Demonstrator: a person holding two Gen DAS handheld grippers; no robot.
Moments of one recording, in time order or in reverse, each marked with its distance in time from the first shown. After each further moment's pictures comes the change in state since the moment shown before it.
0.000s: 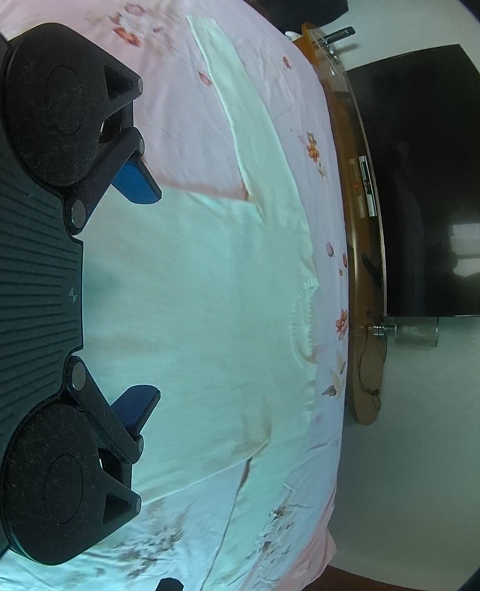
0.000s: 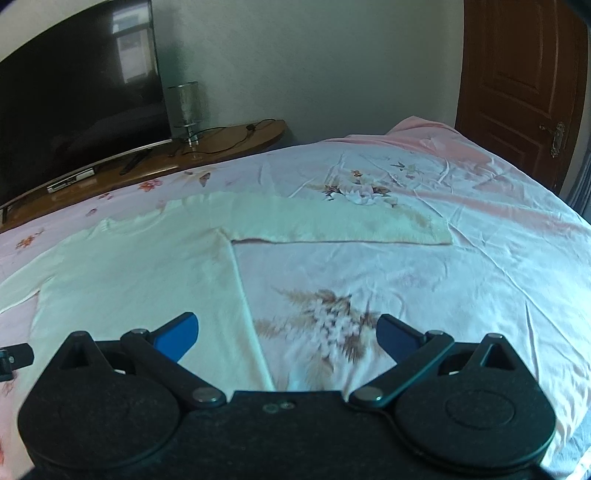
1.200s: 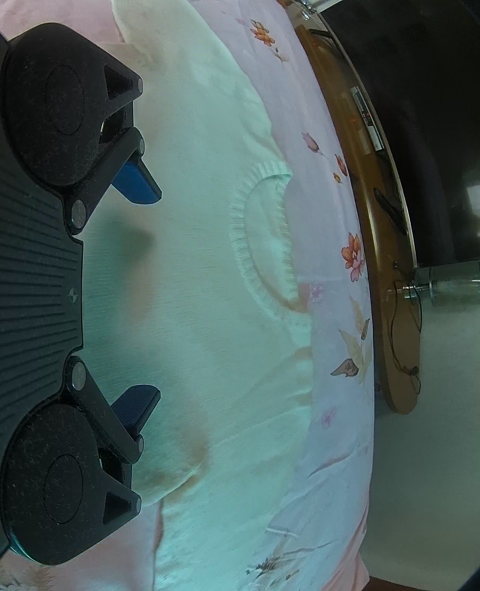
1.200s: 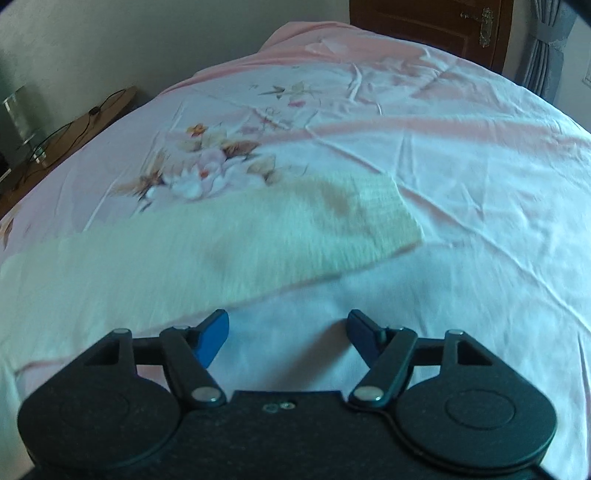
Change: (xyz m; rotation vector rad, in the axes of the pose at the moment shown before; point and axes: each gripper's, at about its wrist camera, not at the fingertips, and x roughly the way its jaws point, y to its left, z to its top) left arm 0.205 -0.111 0.114 0.100 0.094 -0.005; right arm 0.236 -0.145 0.072 0.334 0.172 -0.233
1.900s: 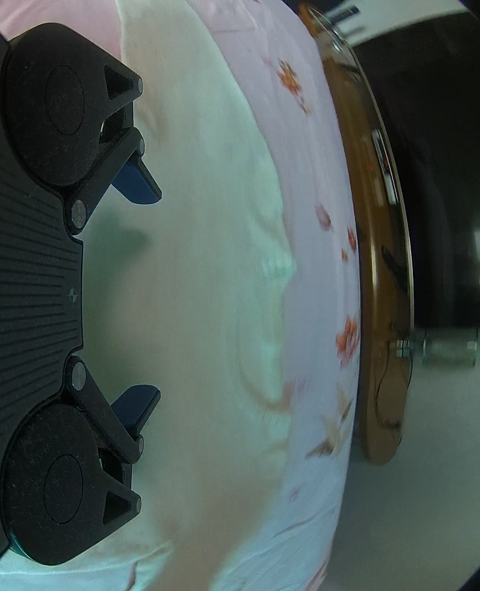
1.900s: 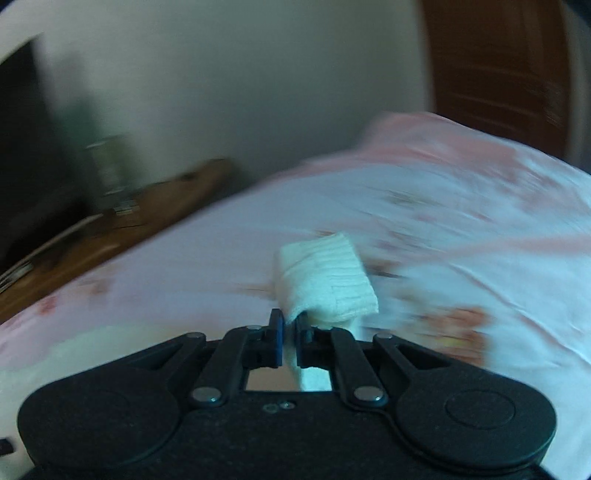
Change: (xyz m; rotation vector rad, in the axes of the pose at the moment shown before) left arm 0.005 0.092 -0.002 -0.136 -0.014 0.053; right arm -0.049 0.112 0.016 -0.199 -0.253 0.346
